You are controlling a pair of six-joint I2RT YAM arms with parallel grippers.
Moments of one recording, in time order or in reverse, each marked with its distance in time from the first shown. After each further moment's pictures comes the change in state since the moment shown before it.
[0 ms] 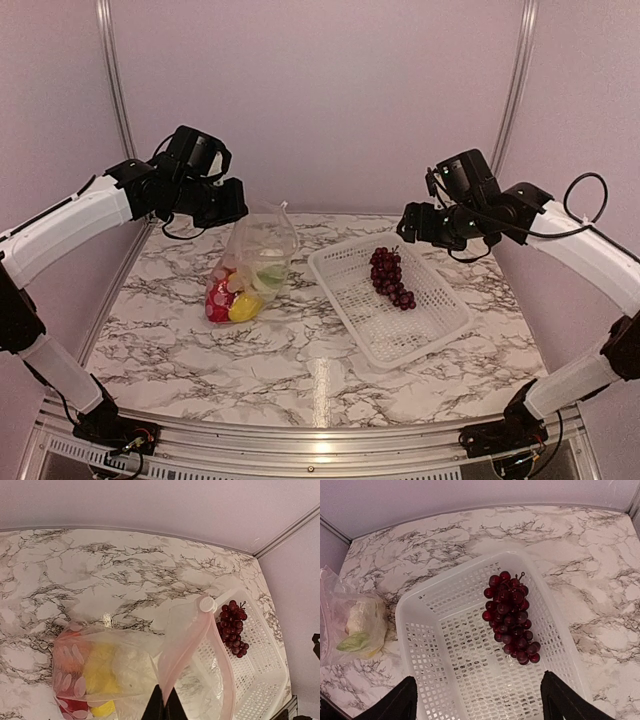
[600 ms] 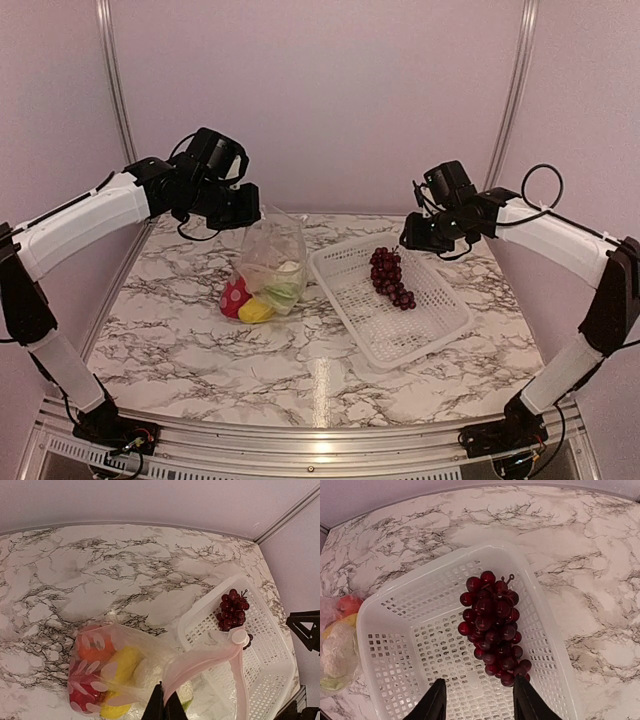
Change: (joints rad) left arm -0.044 0.080 0.077 -0.029 -0.006 0.037; right arm -0.113 0.132 -0.080 0.099 -0.096 -0.113
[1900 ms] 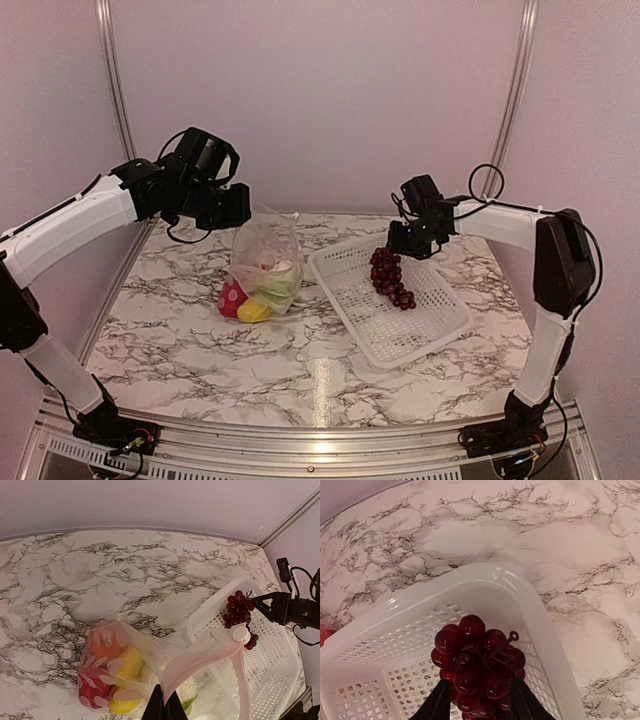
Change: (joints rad) left arm 0.000 -0.061 -0.046 -0.019 -0.046 0.018; right arm -0.096 0.371 0.130 0.150 -0.062 0.006
